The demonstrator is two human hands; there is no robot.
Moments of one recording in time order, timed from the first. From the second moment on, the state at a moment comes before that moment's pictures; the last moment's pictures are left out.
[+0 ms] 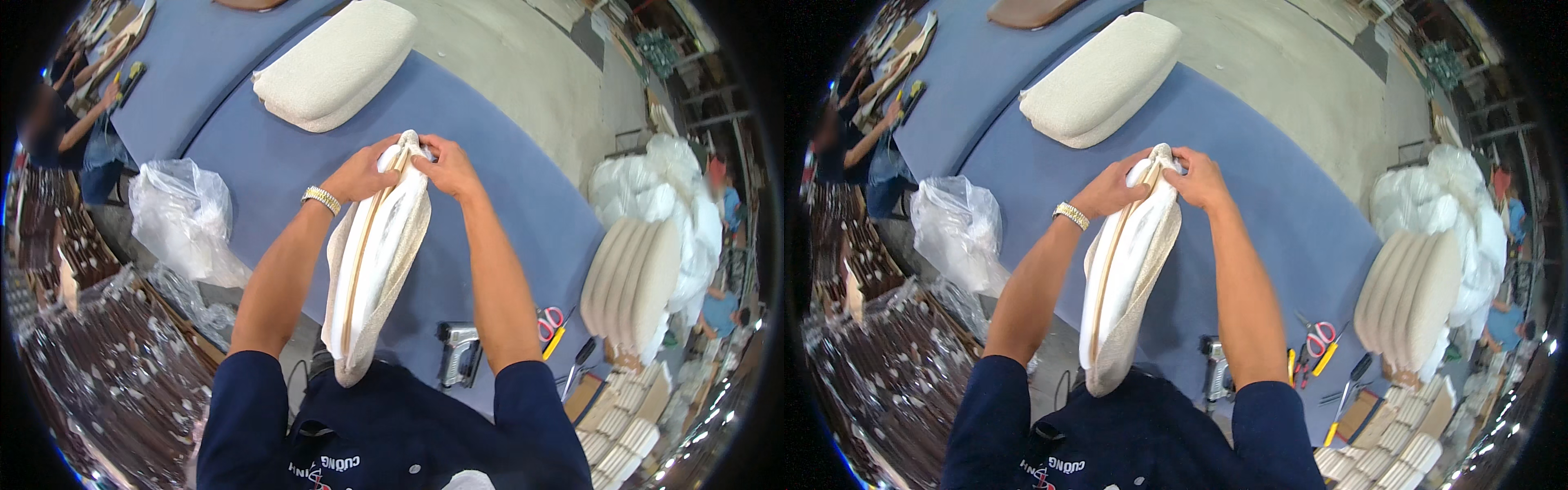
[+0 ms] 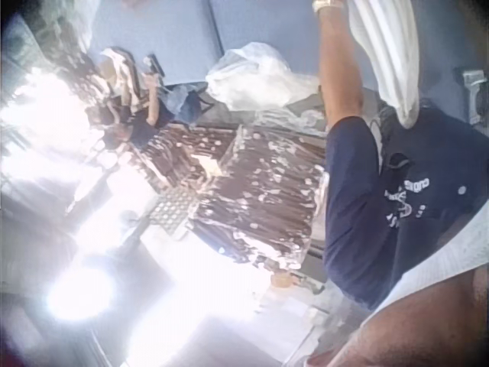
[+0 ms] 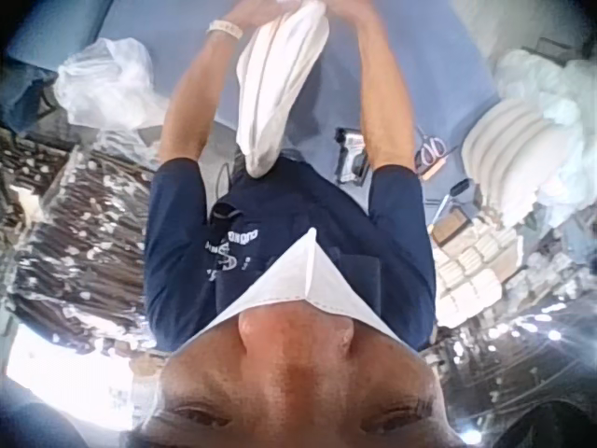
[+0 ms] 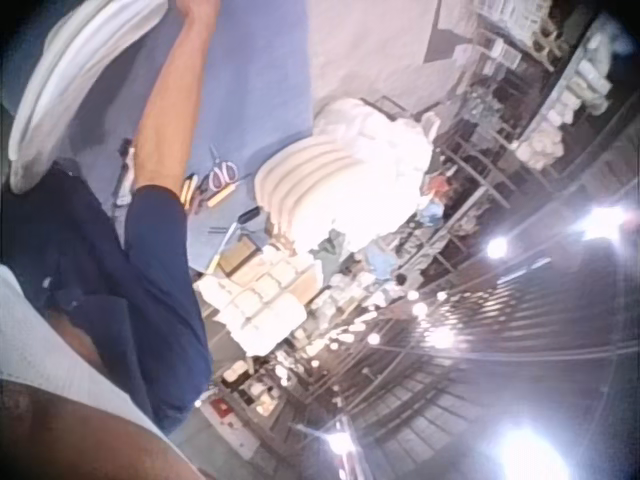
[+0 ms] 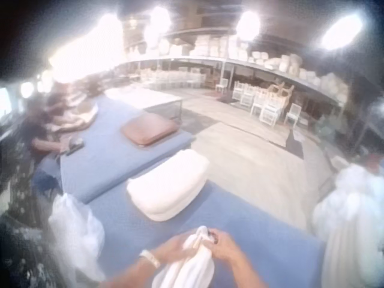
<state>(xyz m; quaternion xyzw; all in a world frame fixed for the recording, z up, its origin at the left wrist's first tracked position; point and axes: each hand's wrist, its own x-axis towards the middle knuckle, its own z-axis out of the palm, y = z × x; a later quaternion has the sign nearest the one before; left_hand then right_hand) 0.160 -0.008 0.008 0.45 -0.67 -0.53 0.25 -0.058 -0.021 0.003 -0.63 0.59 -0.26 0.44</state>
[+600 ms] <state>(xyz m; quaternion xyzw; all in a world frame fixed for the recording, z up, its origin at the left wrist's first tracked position) 0.163 -0.021 0.012 0.48 -0.66 -0.54 0.23 -0.029 -0.011 -0.018 -0.60 0.63 -0.40 0.29</state>
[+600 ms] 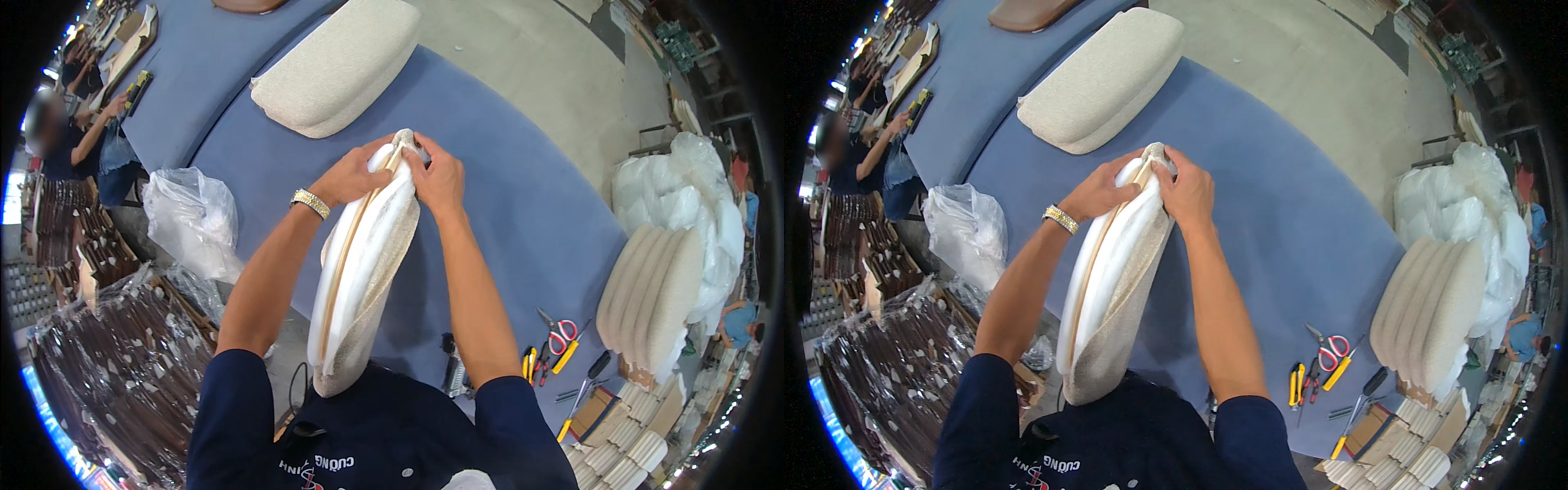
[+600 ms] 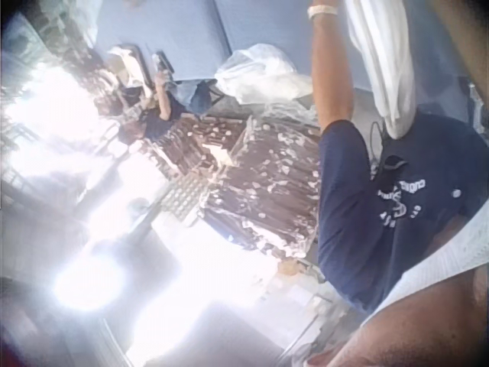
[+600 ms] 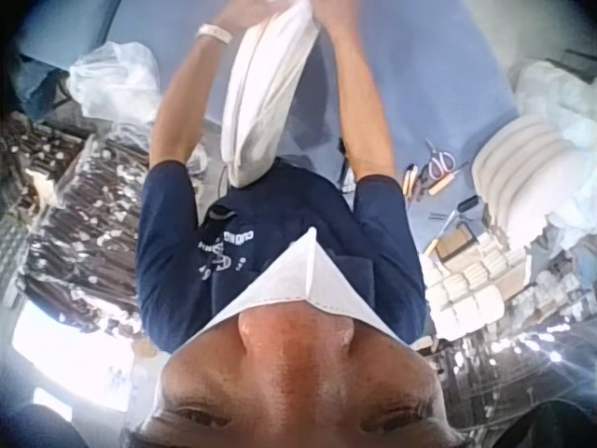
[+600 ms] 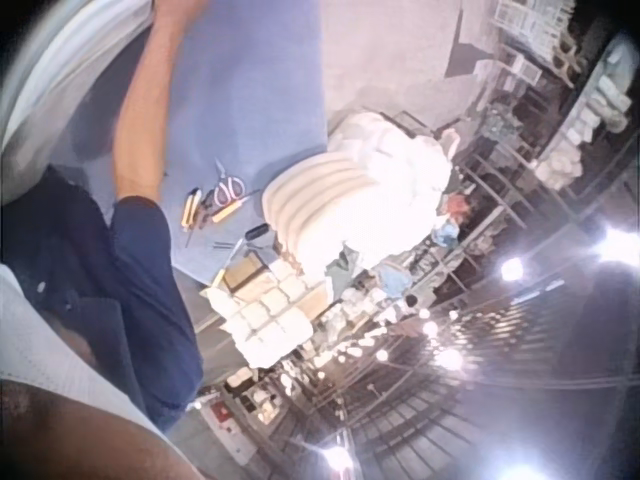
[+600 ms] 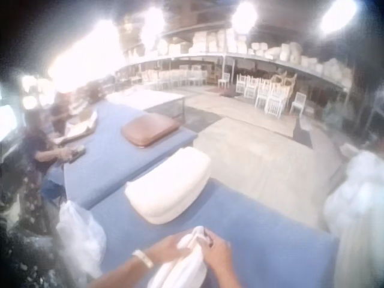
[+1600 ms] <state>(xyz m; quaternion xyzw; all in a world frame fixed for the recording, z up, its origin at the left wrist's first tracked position) 0.157 -0.018 0.018 0.48 -0.71 -0.48 0.19 -0.044 -0.032 0.011 -0.66 0.60 -0.29 0.33</state>
